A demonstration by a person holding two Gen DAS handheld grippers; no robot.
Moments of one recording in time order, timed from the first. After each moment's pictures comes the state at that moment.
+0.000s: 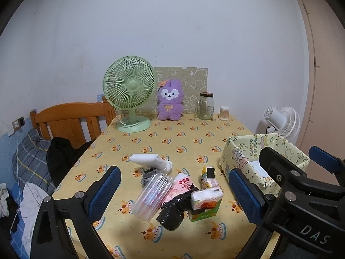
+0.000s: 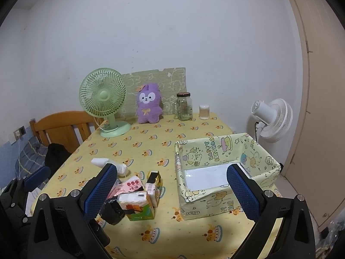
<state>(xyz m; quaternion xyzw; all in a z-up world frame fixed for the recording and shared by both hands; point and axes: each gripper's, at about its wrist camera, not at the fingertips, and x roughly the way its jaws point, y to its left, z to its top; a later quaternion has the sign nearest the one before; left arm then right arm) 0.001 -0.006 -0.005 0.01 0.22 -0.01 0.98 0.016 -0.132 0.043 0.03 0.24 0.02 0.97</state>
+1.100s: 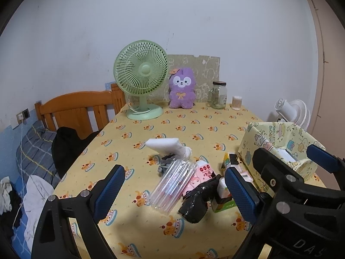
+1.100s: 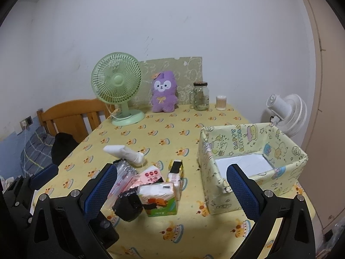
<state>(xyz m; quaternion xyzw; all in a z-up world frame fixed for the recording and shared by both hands) 0.011 0.026 -0.036 0.00 0.24 0.01 0.97 0.028 -0.093 0.013 0.02 0.26 0.06 0.96</state>
